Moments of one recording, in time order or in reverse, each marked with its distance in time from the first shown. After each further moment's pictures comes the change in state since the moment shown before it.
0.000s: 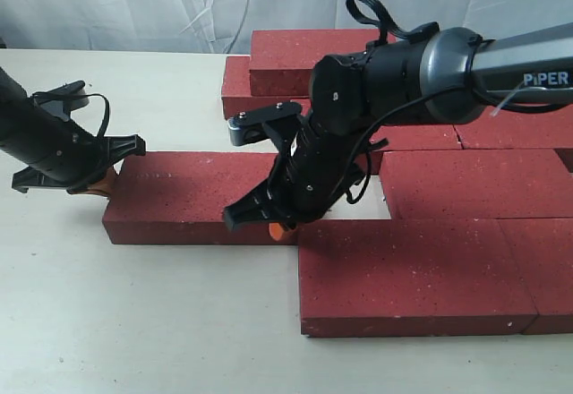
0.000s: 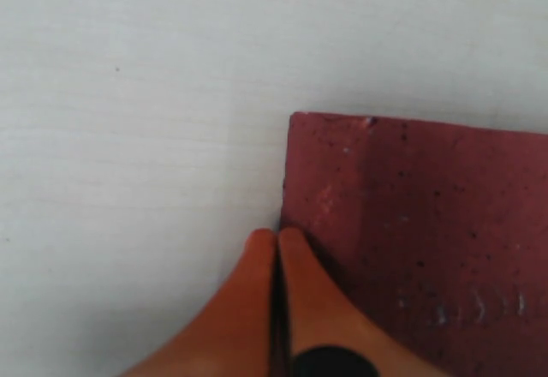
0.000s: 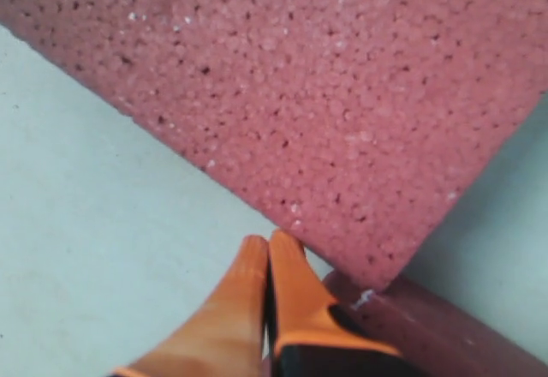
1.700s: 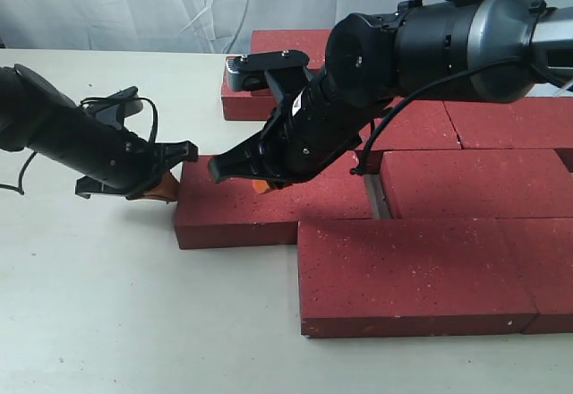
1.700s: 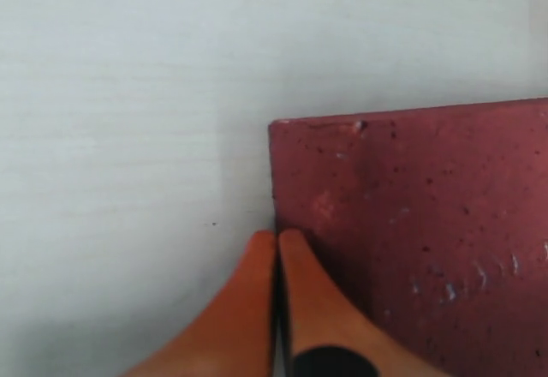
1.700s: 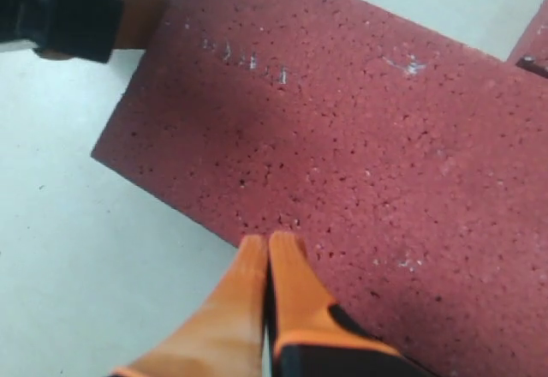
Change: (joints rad) left arm -0.141 0.022 0.013 -0.329 -0.056 0.243; right arm 0.000 -0.106 0.002 0.038 -0.111 0.036
